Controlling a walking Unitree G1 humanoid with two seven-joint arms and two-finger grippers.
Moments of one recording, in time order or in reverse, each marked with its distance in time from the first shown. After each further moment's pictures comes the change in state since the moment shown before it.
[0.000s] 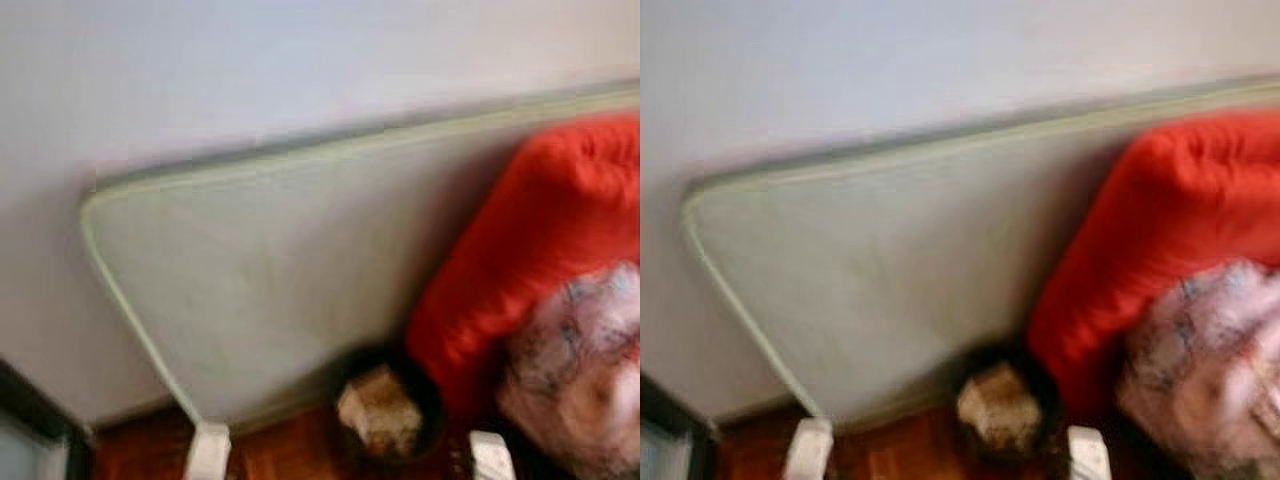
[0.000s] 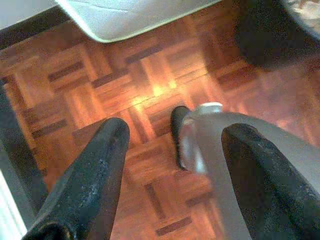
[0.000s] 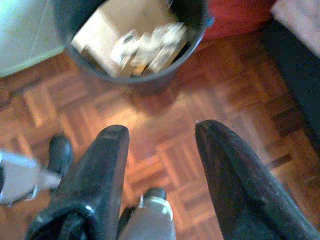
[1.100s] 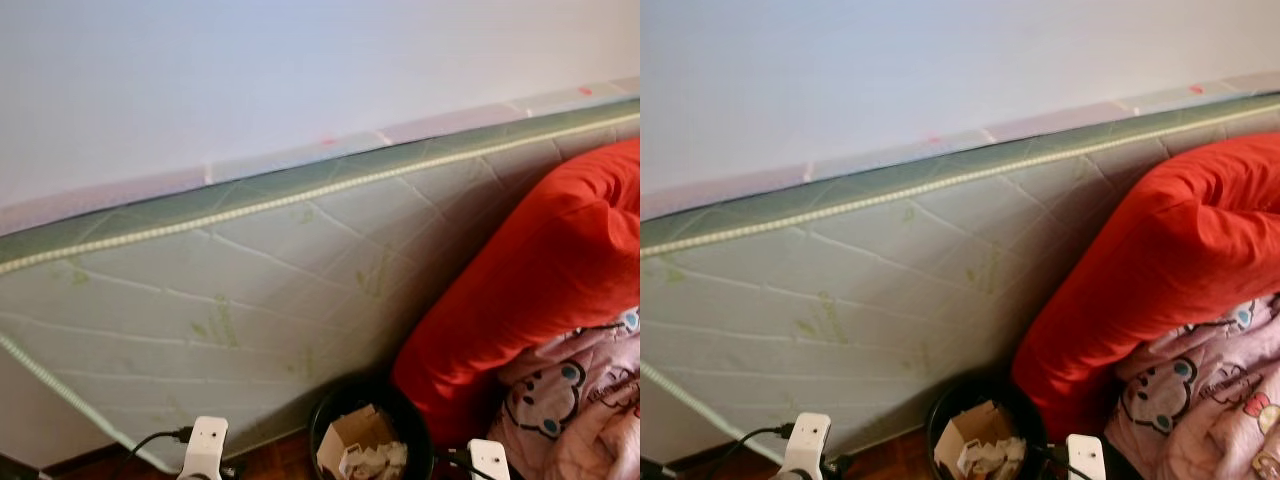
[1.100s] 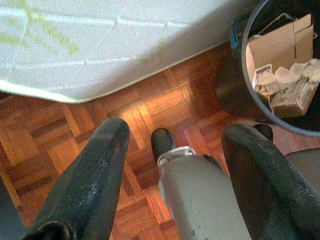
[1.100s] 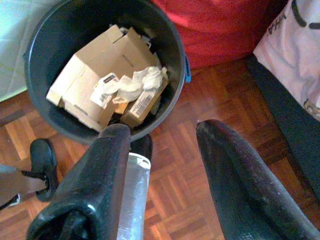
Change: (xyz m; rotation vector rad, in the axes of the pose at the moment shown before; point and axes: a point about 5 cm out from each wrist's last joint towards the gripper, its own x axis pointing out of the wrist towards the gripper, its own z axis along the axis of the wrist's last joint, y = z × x) left arm 0.003 -0.003 0.019 0.001 -0.062 -0.009; right arm 0.000 -0.002 0.005 -0.004 -0.019 -0.009
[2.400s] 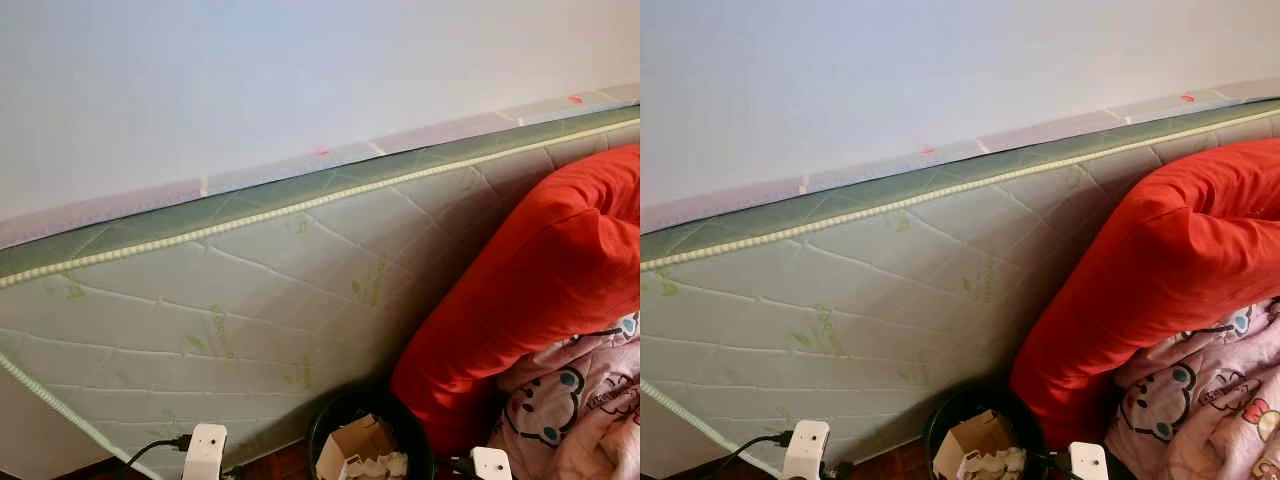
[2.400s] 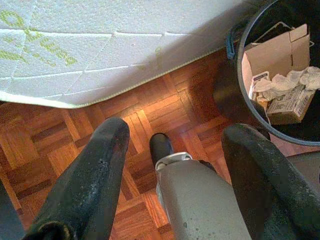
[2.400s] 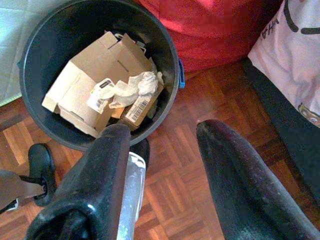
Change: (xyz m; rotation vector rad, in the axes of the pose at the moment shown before) left arm -0.002 -0.002 -0.009 -0.019 0.019 0.005; right arm -0.003 -0.005 -0.009 -0.008 0.015 -0.010
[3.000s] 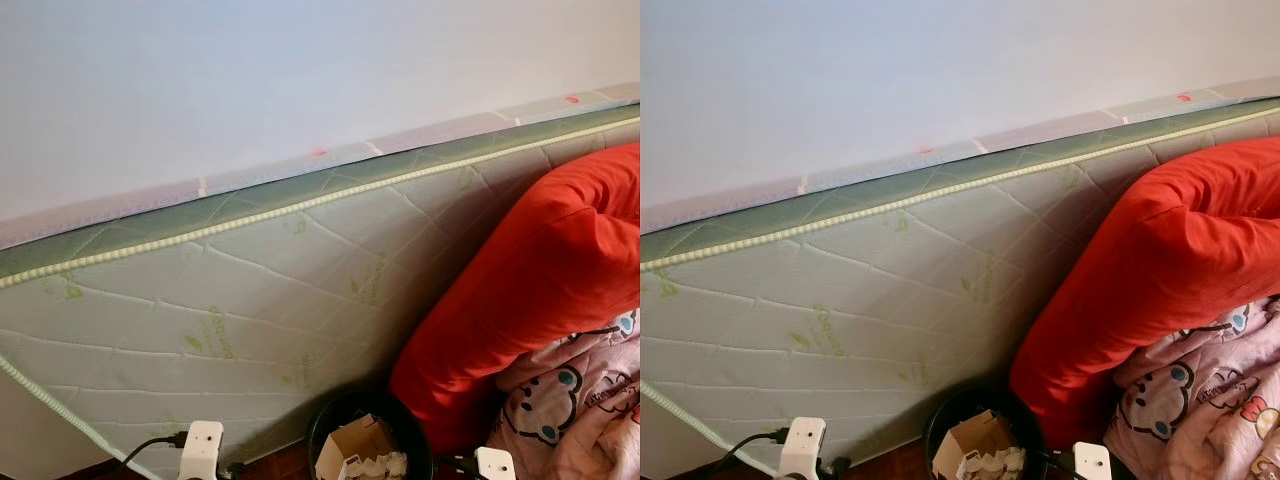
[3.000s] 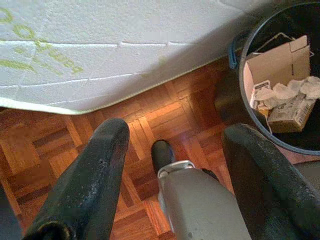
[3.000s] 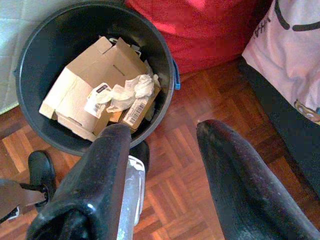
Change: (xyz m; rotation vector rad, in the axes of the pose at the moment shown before) left arm 0.000 0.006 0.004 -0.014 -0.025 0.013; right arm 0.000 -0.001 0.001 0.028 -0.013 -0.012
